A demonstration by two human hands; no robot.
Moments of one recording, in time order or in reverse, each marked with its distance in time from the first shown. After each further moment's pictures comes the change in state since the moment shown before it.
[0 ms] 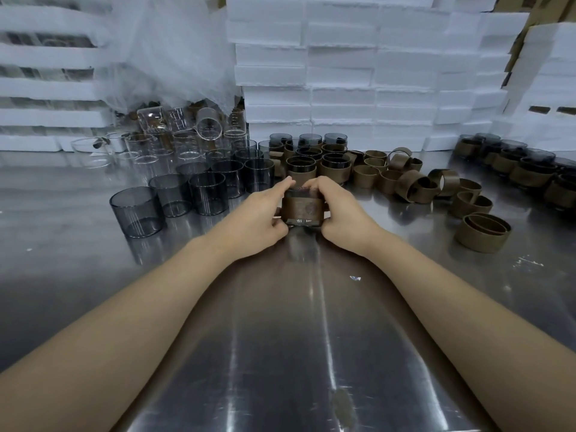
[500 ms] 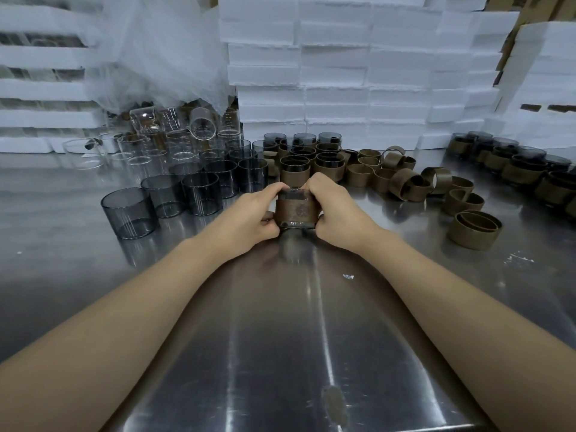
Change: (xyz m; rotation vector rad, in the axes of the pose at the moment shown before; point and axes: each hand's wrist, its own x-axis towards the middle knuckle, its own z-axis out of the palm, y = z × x) left_hand -0.004 0.000 -0.002 -0.112 -0.032 0.016; right_hand 0.001 -0.004 -0.006 -0.231 -0.004 -0.074
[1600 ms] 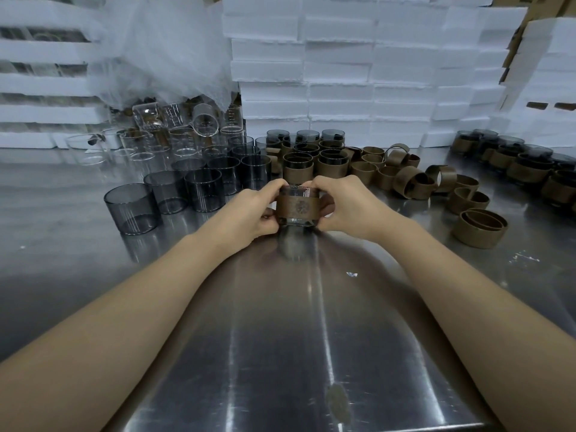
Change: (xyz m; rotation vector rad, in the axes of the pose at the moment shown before) left_hand 0.001 -0.013 -0.001 0.058 0.012 0.030; right_hand 0.001 -0.005 -0.020 0.009 -0.160 0.098
